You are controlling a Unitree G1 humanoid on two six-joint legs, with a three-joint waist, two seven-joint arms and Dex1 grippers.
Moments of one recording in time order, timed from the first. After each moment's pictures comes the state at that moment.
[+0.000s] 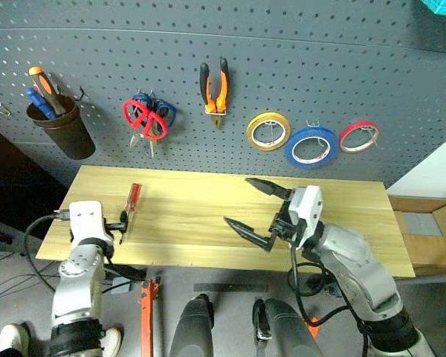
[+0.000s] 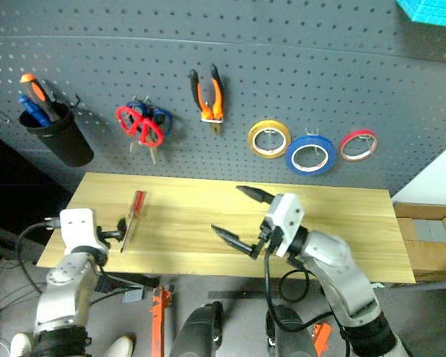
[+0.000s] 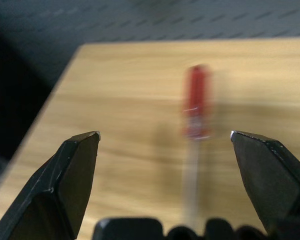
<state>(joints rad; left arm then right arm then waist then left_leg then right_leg) -0.14 0.45 0.36 0.16 -0.12 0.35 -0.13 -0.24 -0.32 0.30 -0.41 0.33 0.20 0.68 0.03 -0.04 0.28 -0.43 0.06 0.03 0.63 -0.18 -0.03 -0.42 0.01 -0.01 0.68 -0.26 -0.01</state>
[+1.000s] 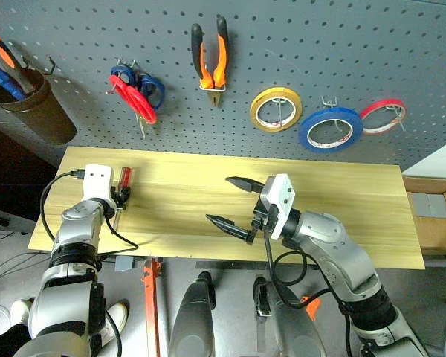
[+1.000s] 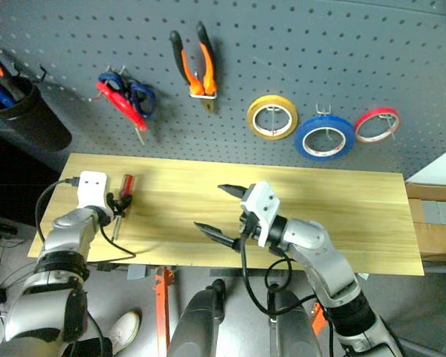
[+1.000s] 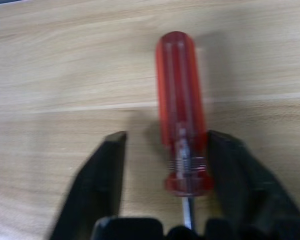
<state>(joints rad) -0.67 0.61 0.20 0.94 -0.05 0.16 -0.35 -0.35 -0.24 0.32 -0.35 0.30 0.35 0.64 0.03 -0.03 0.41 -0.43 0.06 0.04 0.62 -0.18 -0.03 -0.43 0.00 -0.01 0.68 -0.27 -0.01</state>
